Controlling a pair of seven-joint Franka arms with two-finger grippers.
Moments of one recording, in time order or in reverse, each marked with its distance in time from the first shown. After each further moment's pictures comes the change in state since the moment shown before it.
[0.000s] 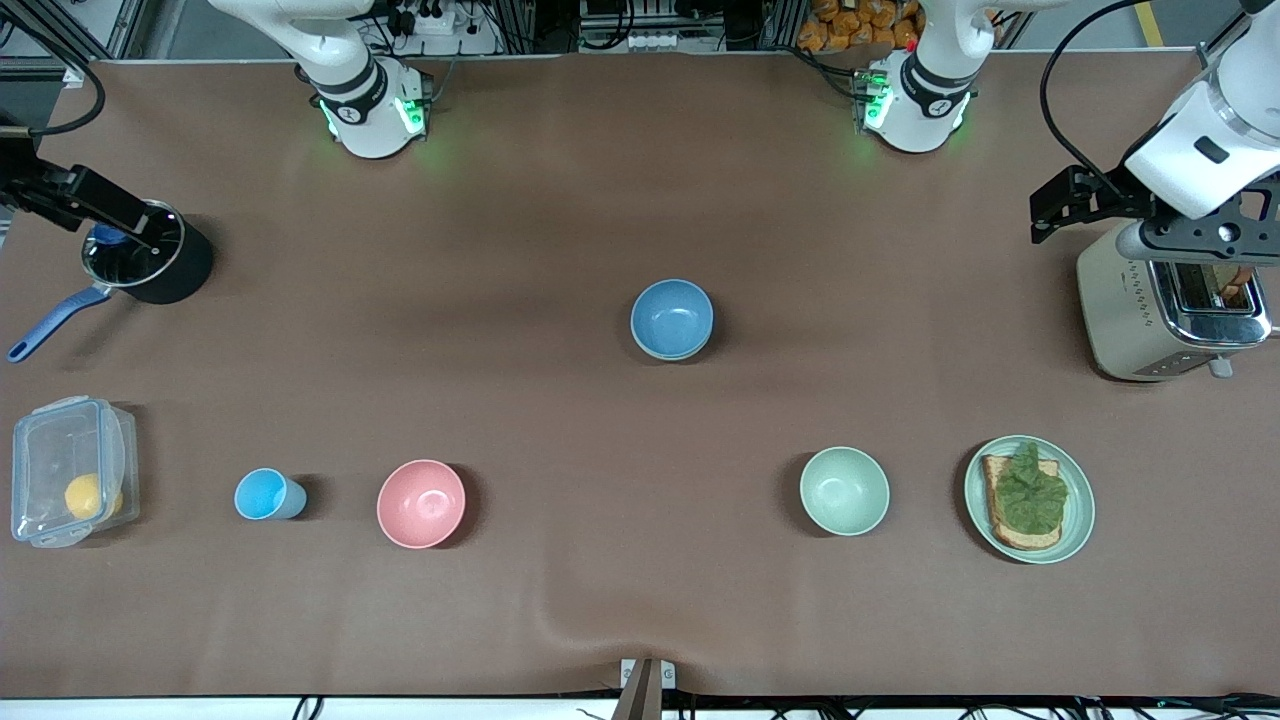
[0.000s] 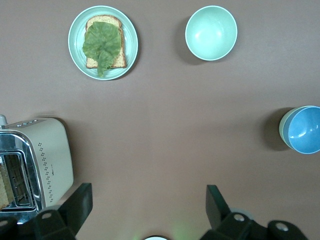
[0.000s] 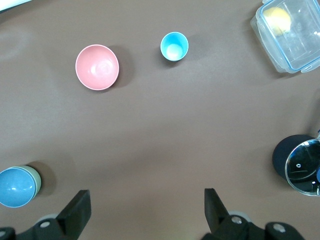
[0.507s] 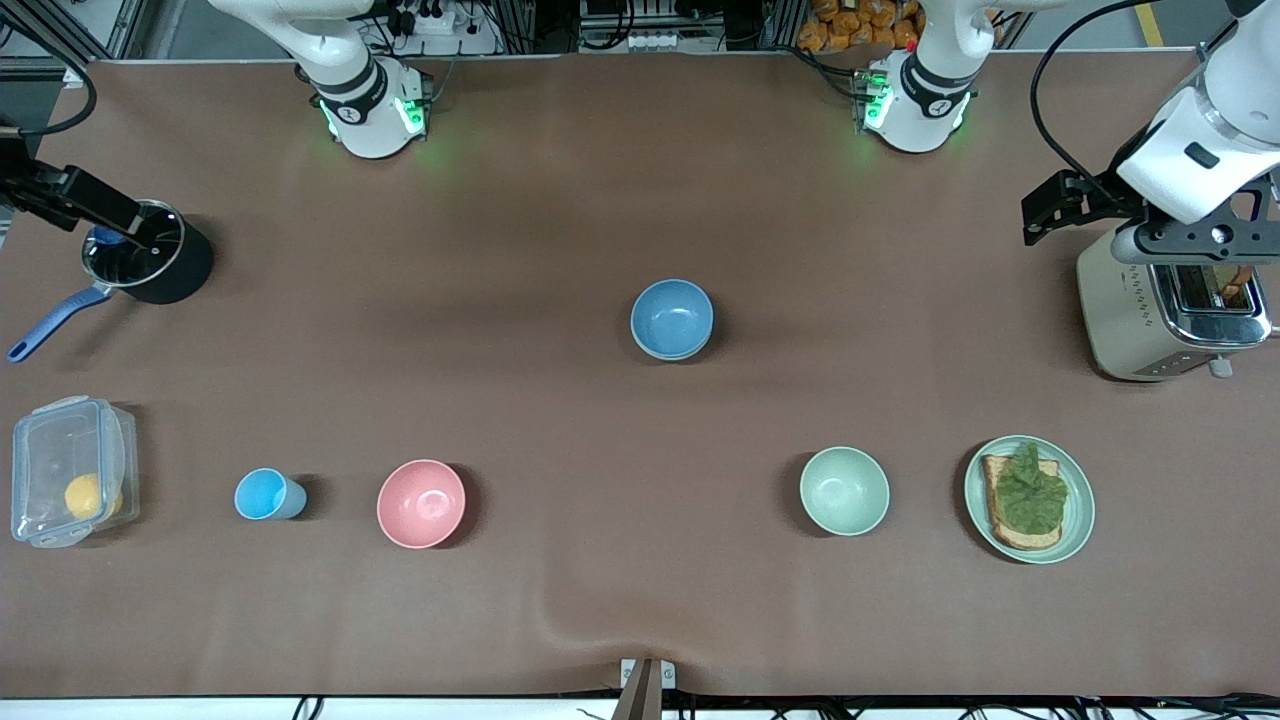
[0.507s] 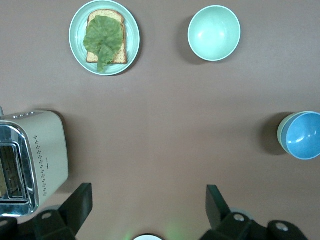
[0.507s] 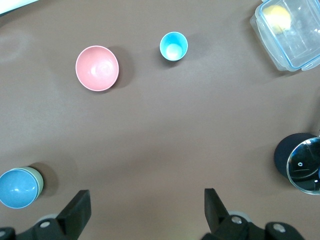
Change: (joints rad) left arm -0.006 0.000 -0.002 -0.008 0.000 0.000 -0.037; right arm 0.001 0.000 -0.008 0.000 0.008 0.000 0.004
